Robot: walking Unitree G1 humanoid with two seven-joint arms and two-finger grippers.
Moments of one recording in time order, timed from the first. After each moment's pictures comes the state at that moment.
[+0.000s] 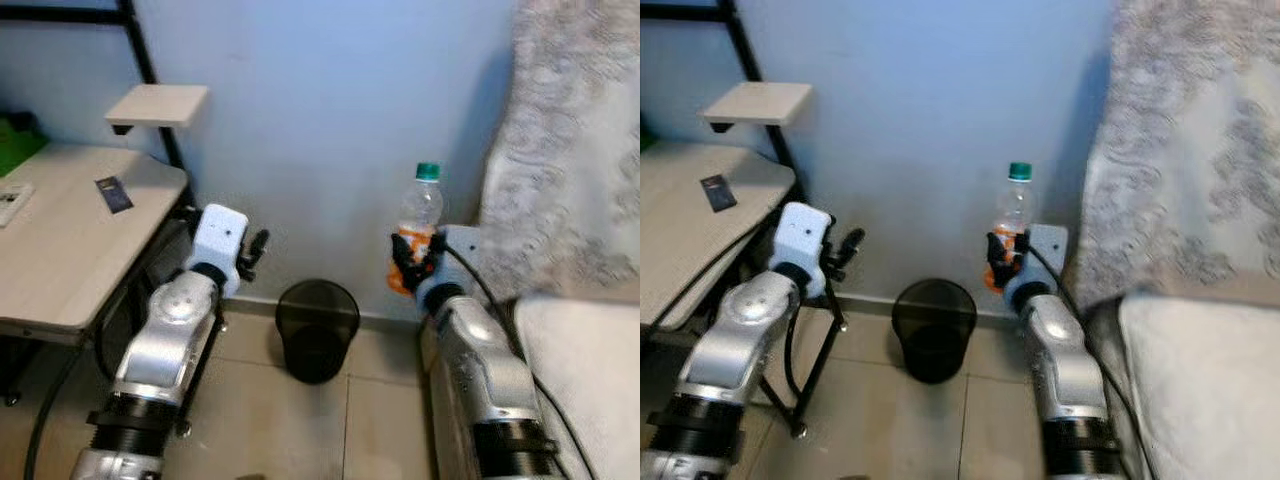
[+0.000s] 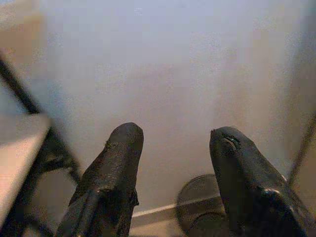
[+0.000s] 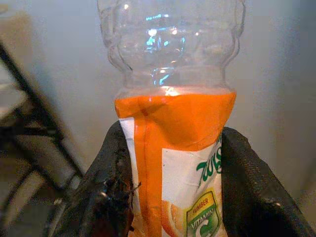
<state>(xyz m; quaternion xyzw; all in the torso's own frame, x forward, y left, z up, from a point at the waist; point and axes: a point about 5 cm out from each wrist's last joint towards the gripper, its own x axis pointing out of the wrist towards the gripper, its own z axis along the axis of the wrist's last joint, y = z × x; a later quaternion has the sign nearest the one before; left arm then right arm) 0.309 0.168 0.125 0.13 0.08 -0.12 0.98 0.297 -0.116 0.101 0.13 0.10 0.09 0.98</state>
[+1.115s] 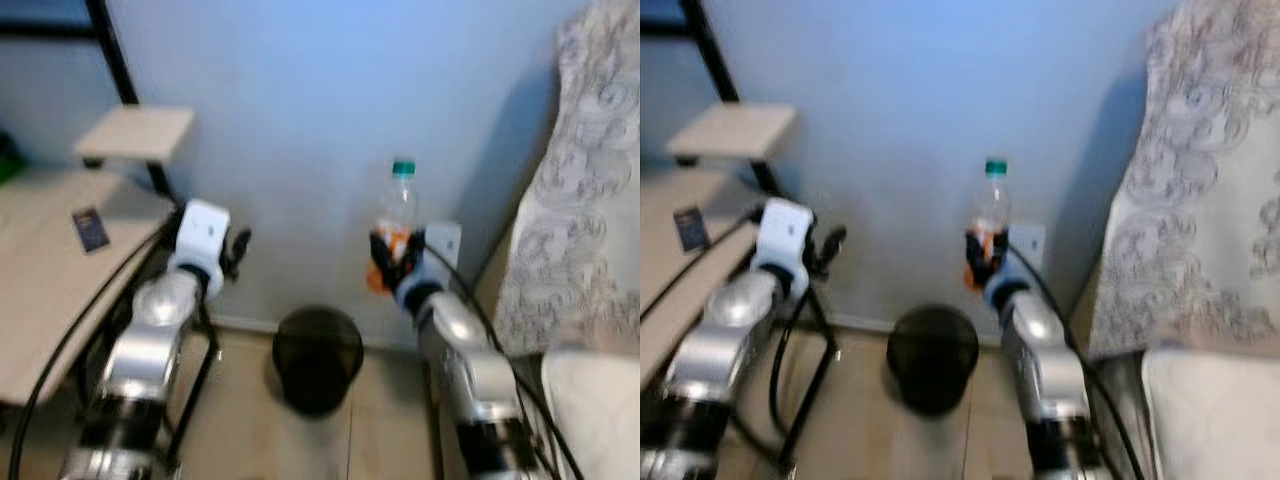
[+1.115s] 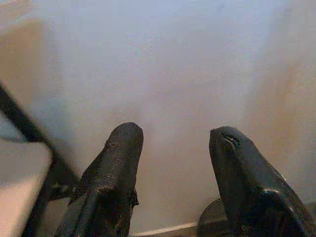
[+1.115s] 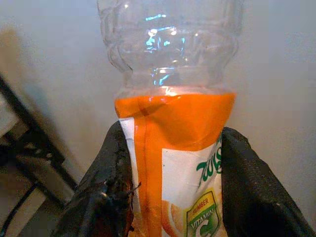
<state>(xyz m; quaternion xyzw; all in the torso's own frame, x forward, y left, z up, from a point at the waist) 0.311 0.172 0.124 0.12 0.08 -0.12 0.98 0.299 -0.109 0.102 0.13 0.10 0.10 0.98</state>
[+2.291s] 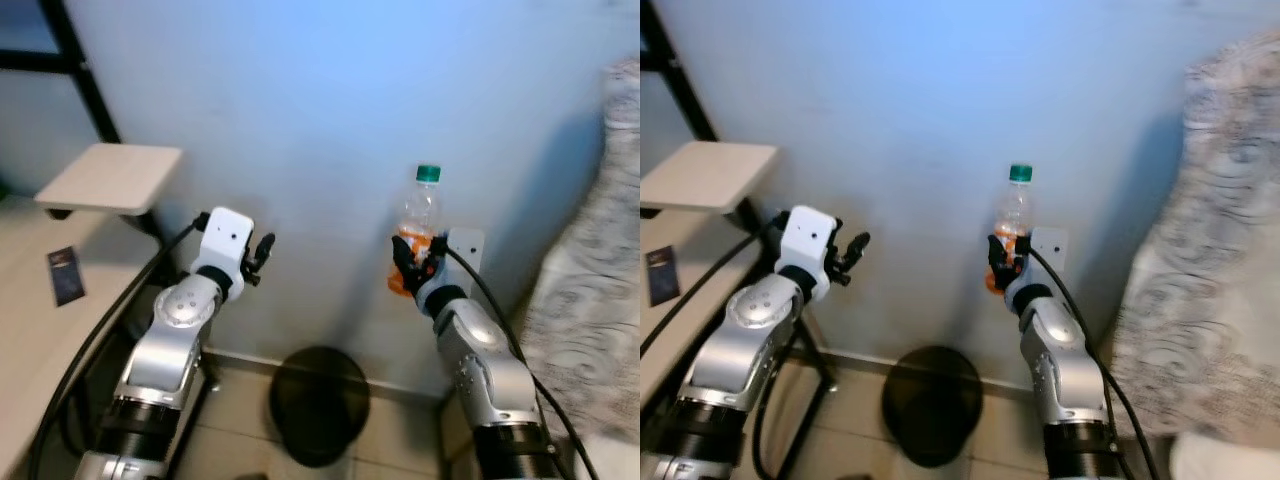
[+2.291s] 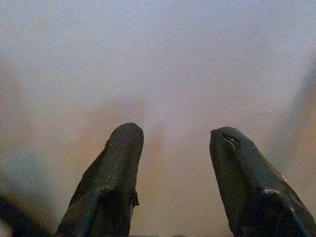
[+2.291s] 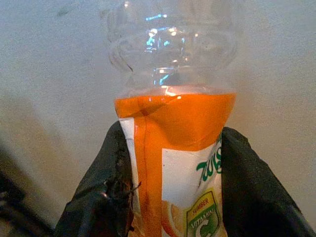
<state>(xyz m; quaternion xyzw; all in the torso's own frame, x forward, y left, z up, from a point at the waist) 0.304 0.161 0.121 0.13 0.08 -0.14 0.98 0.294 -0.119 0.097 0.12 0.10 0.08 0.98</state>
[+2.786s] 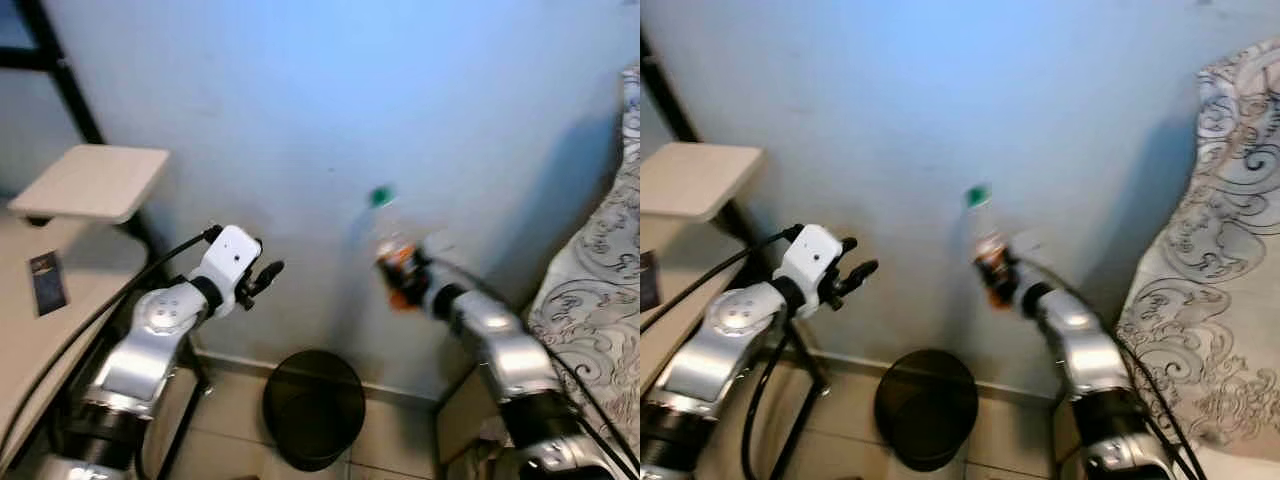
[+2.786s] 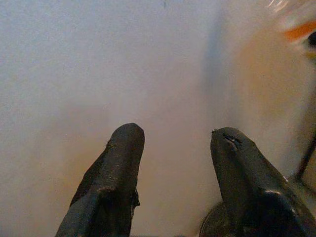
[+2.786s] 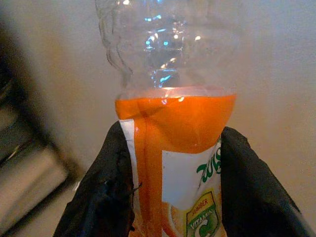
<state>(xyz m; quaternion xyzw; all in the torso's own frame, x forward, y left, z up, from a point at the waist) 0.291 0.165 0.116 0.22 0.11 -0.32 0.92 0.311 -0.136 0.071 -0.06 0.18 0.26 0.95</state>
